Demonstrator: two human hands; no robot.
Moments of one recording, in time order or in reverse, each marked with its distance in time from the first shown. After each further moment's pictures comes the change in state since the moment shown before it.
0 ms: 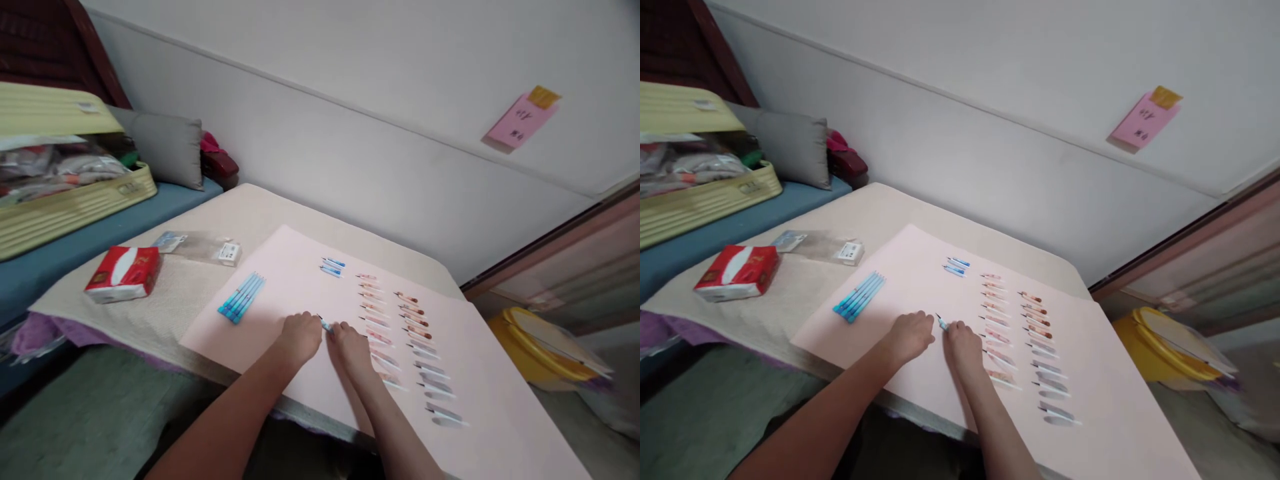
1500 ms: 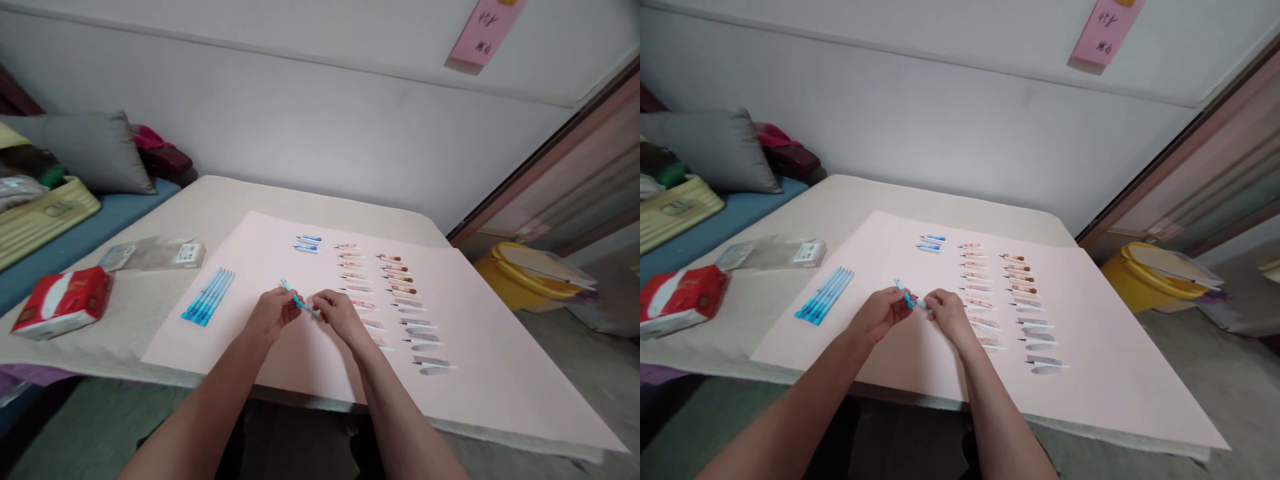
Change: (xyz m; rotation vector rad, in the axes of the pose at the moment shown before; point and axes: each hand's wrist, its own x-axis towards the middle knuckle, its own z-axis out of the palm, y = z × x) left_hand 0.030 0.013 0.013 -1.813 0.054 -0.401; right_hand -0.001 0.036 -0.025 1.238 0.067 0.068
